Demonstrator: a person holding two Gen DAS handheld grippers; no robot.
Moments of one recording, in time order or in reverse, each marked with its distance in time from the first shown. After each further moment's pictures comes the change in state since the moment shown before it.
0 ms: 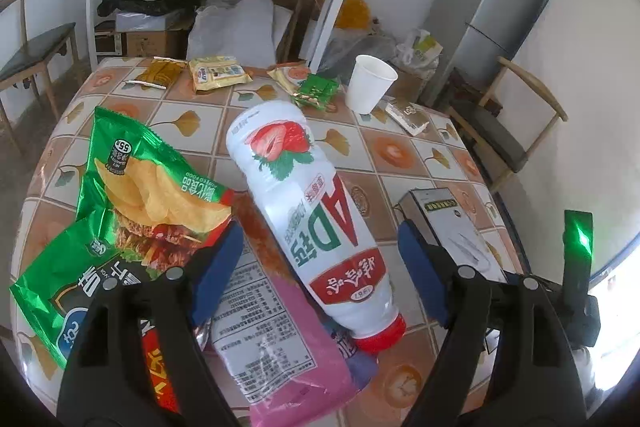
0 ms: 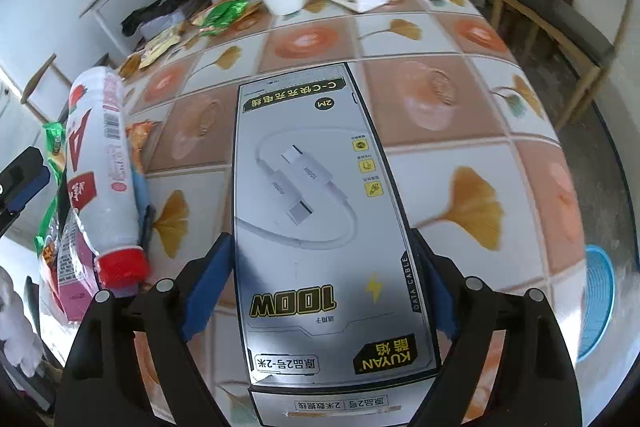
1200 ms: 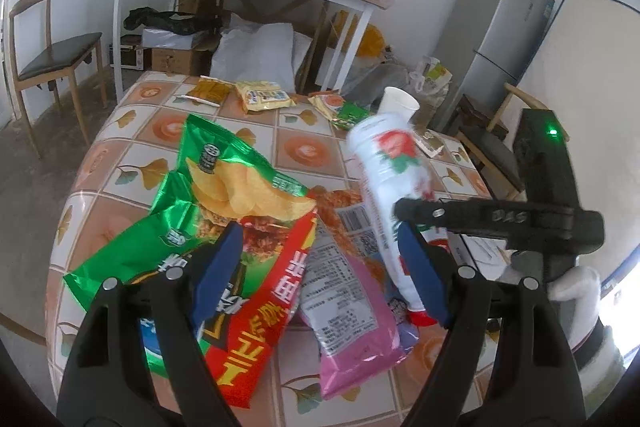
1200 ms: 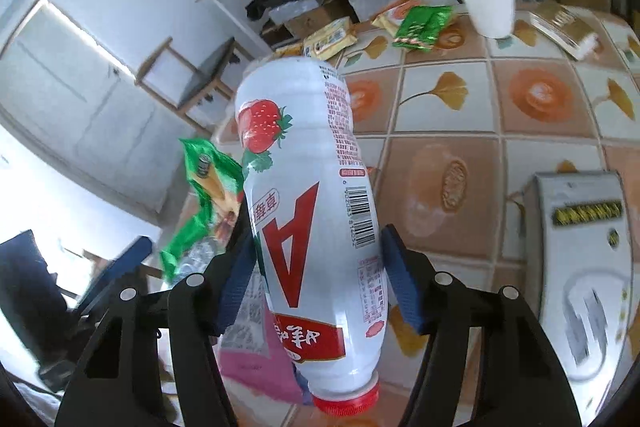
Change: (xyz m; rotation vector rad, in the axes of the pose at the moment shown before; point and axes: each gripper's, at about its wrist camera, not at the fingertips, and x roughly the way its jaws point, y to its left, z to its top) left arm -0.059 0.051 -0.015 -0.029 -0.097 0.017; right arm 0.012 0.108 0.058 -0.092 0.070 0.494
